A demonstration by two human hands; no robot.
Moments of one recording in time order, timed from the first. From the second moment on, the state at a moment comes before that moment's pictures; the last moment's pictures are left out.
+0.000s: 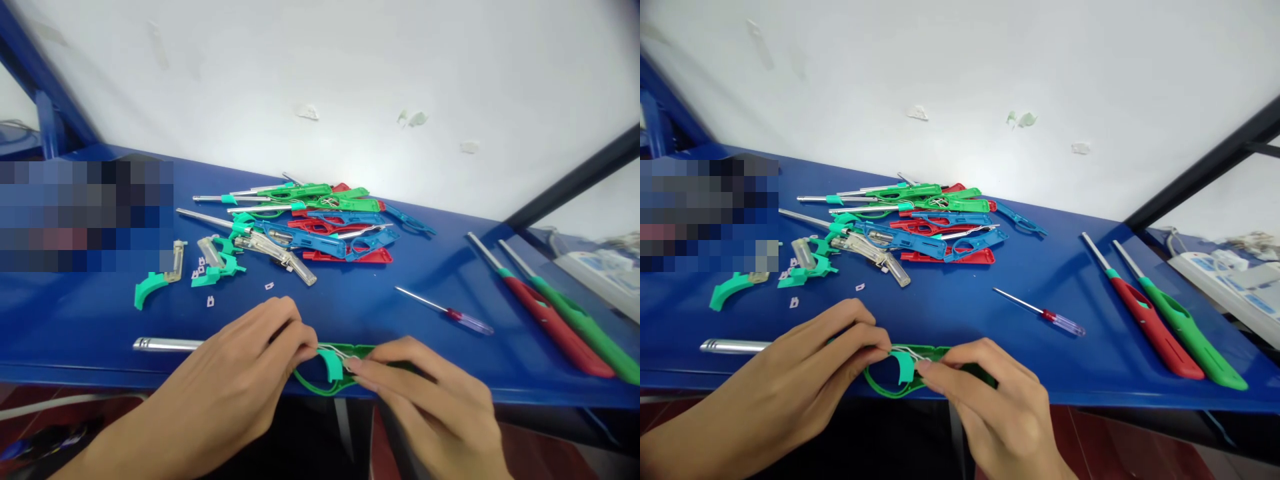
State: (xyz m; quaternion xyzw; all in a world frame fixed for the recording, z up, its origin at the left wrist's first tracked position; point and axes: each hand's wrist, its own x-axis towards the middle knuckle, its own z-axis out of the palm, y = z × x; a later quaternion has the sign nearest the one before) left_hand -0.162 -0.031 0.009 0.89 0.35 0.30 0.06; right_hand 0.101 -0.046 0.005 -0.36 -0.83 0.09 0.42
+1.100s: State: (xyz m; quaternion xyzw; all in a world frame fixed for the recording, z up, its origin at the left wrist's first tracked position) left_hand -0.167 -0.032 0.011 0.90 0.31 0.30 0.06; right_hand 0.098 -0.046 0.004 -0.35 -0.83 0.08 0.42
